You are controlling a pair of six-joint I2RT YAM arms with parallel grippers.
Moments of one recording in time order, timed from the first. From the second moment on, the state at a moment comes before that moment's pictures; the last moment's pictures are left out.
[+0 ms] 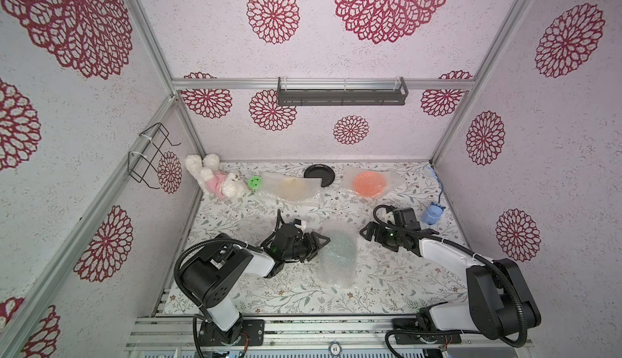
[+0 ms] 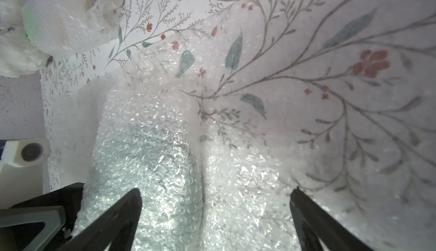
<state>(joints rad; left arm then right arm) -0.64 1.67 0.49 0.71 0.44 -1.28 0.29 1.37 0.65 -0.22 -0.34 0.57</state>
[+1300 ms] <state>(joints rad) -0.75 1.53 0.69 -0.13 0.25 -0.86 0.50 1.60 0.76 -0.19 -0.35 0.54</state>
